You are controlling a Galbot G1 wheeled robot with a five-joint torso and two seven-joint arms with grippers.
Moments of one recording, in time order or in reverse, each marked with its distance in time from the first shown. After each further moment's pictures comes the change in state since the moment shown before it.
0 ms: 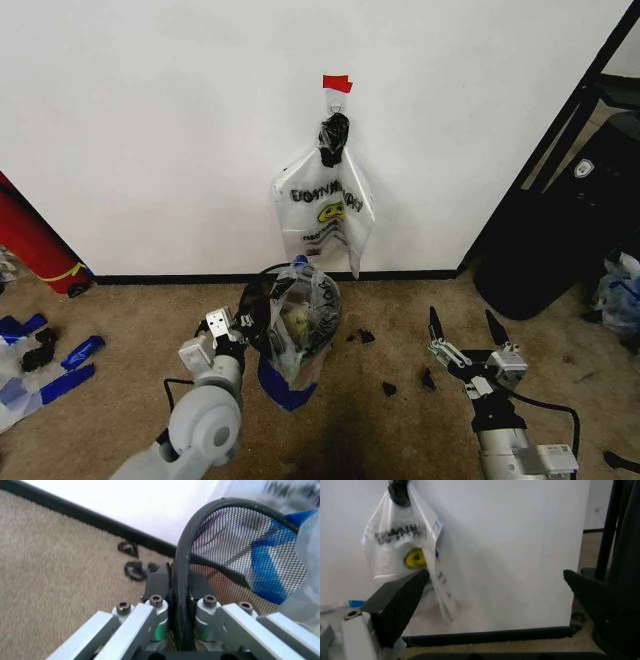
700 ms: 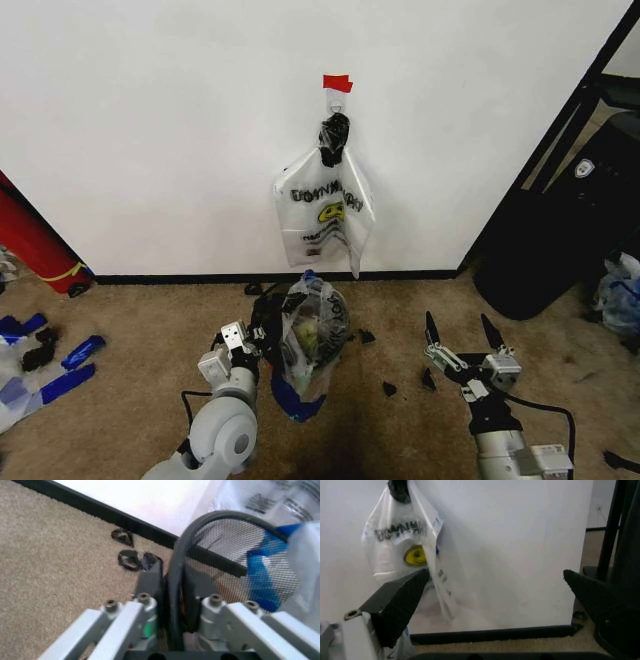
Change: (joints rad) left arm -0.026 -0.072 0.026 0.091 0.042 -0.006 0.036; right arm 0.023 -0.001 -0.005 -0.012 0.001 -0.016 0.000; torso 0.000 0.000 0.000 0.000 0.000
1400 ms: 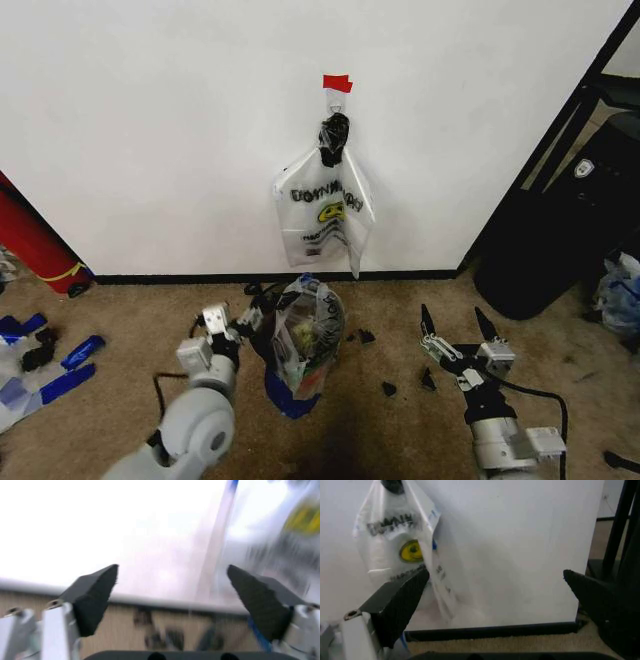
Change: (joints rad) left arm -0.005 0.201 -0.149 -0.133 0.171 -0.003 0.130; right arm 0.122 -0.087 -0.028 0.006 0.079 -0.164 0.072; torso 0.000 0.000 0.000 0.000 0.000
